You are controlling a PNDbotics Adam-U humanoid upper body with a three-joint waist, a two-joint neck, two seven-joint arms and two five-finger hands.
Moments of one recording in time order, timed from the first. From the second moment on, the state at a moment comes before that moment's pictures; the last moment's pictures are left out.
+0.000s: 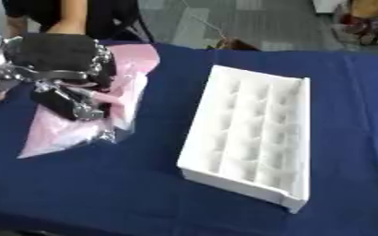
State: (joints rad) left arm -0.14 1.15 -0.08 -1.99 -0.40 -0.49 -0.30; right arm -0.09 -0.32 -0.34 -1.82 0.43 -0.06 0.28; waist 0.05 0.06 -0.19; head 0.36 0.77
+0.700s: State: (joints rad) left arm -0.56 1.01 -0.23 -1.99 -0.07 -0.51 -0.50; right arm -0.09 -0.32 -0.32 -1.82 0.42 -0.07 0.29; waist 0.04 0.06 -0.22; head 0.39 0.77
